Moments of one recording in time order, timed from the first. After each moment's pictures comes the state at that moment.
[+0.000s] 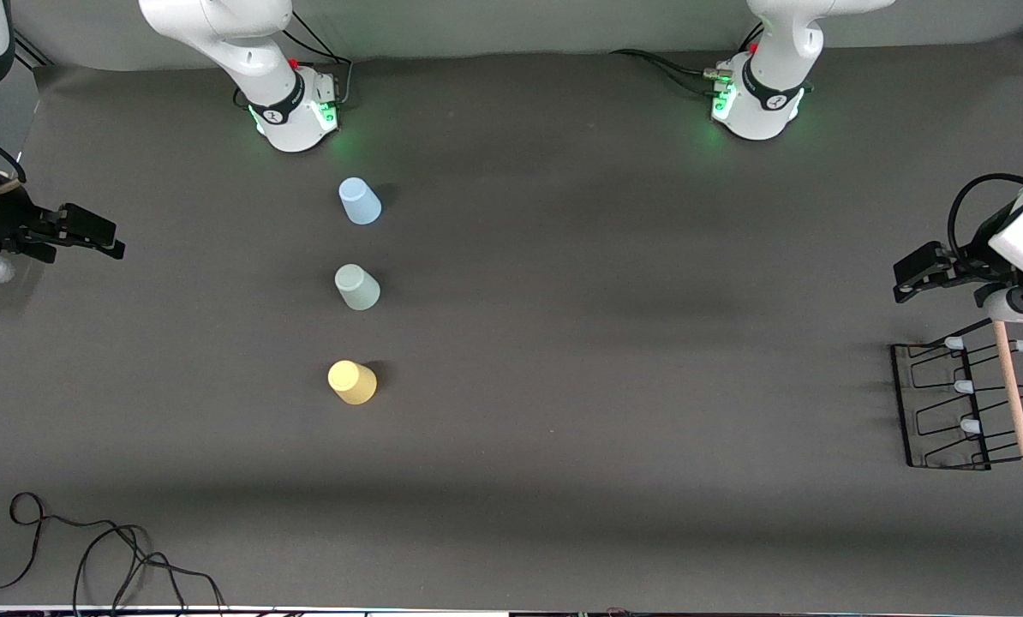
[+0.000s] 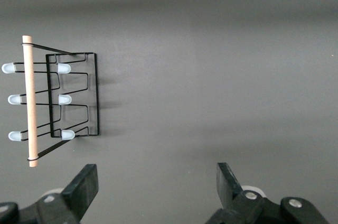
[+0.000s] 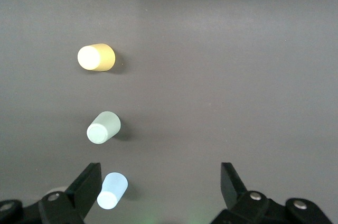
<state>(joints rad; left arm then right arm) 0.04 0.07 -0.08 -1.61 0.01 1.76 0.05 0.01 -0.02 -0.05 -1.65 0.02 1.57 -0.05</state>
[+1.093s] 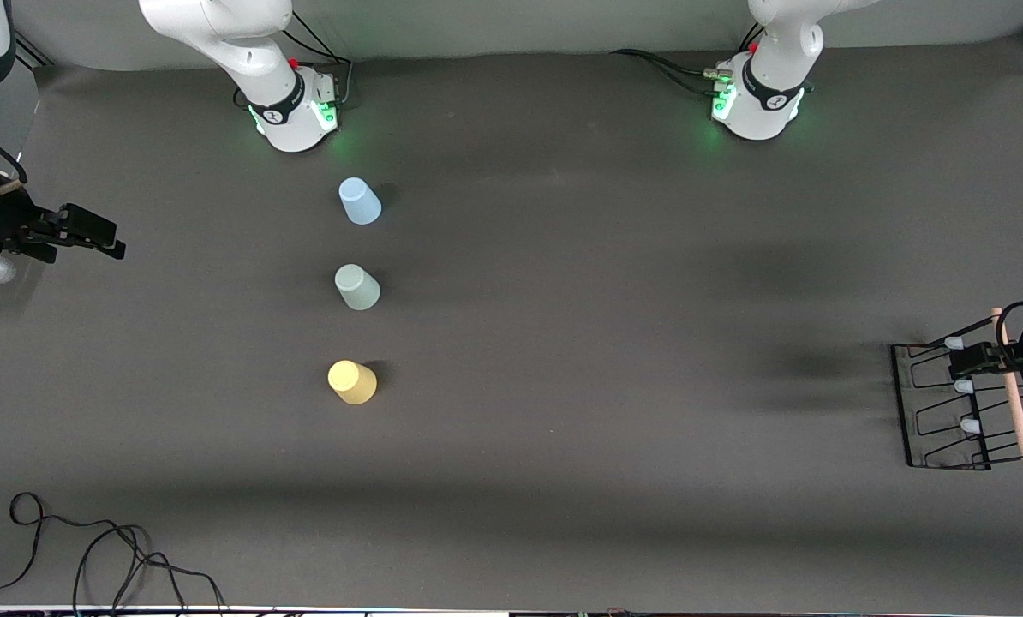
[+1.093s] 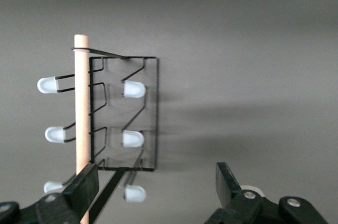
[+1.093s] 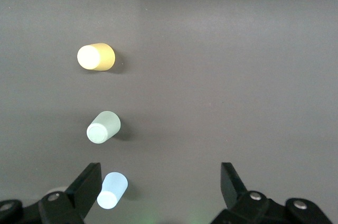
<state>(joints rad) 0.27 0.38 -0.07 -1.61 0.08 2.04 0.22 0.01 -0.02 -0.05 -1.65 0.02 1.57 -0.05</state>
